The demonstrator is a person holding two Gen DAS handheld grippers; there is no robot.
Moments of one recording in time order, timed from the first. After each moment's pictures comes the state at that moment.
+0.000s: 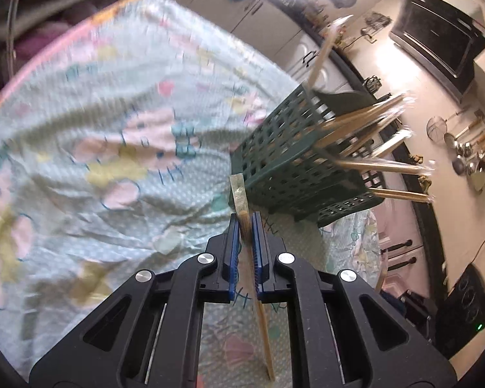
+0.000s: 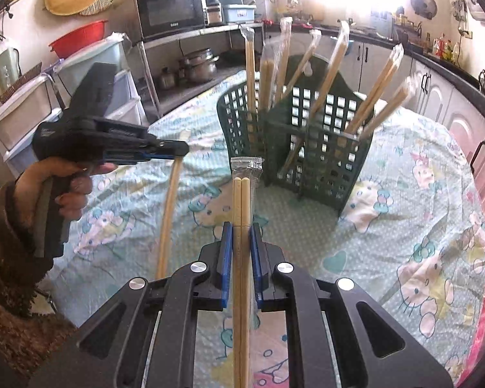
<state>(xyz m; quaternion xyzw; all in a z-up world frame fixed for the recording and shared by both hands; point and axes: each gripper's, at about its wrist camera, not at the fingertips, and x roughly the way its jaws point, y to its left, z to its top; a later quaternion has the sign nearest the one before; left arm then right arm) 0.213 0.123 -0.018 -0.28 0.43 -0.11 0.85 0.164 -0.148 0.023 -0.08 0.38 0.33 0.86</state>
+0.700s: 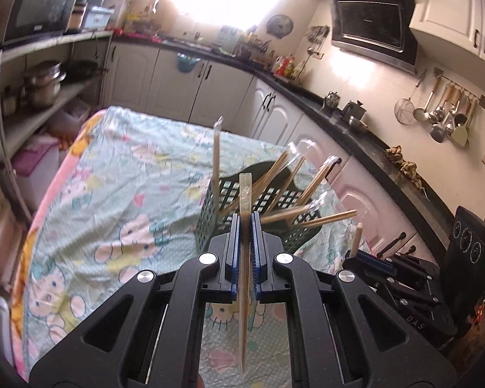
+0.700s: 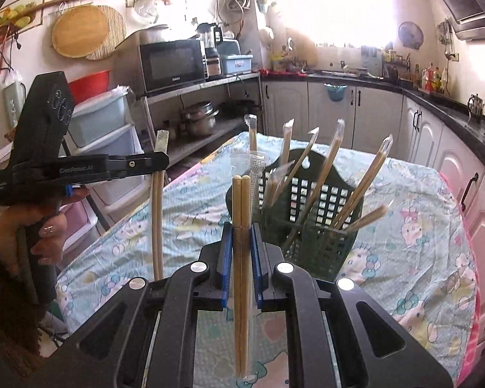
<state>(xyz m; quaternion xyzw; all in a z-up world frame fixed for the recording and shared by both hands) 0.174 0.088 0.100 -0.15 0.30 -0.14 0.93 0.173 -0.144 0.093 -0.04 0.29 0.33 0.90</state>
